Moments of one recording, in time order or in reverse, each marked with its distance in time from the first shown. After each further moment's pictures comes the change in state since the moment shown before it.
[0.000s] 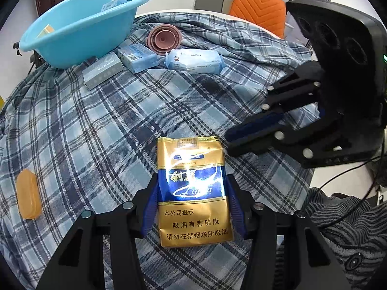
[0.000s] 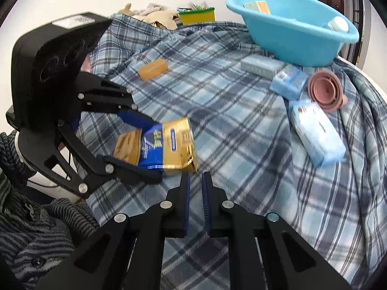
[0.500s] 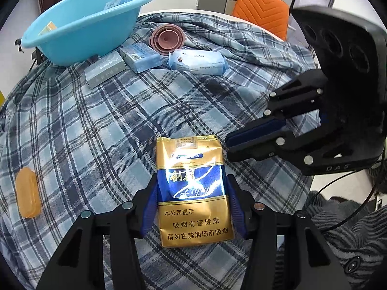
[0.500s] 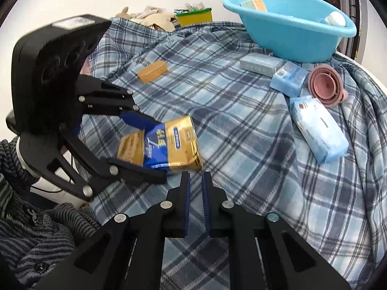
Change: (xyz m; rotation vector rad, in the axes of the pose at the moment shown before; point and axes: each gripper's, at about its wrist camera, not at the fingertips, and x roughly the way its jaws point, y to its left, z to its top) left arm -0.001 0.005 0.003 -0.029 -0.003 -0.015; right arm 0.000 -0.001 0.003 0.044 -0.026 0.004
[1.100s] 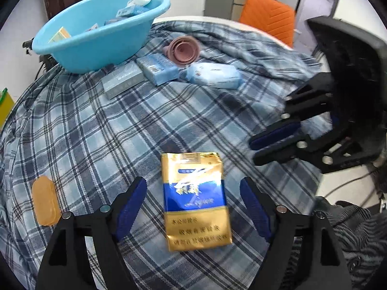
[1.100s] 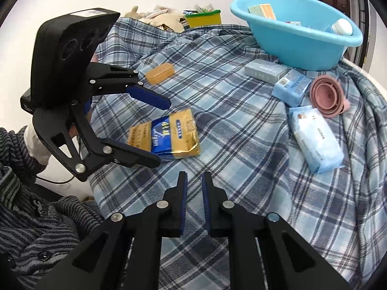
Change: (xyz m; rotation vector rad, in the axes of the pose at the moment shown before) left arm -0.012 0.015 0.010 -0.004 -0.016 0.071; right arm -0.009 -0.003 0.007 -0.048 0.004 0.036
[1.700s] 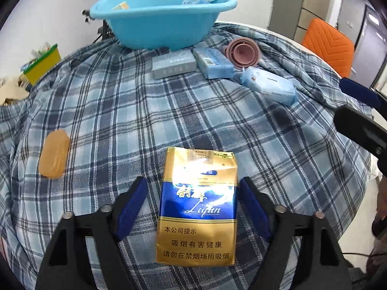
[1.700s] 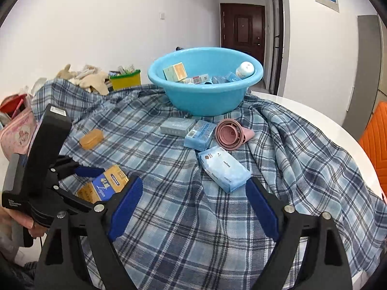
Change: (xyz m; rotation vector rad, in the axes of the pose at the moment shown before) left arm 0.017 -0.004 -0.011 -0.291 -0.072 0.218; right arm -0.052 0.013 -0.012 0.196 -0.318 -0.485
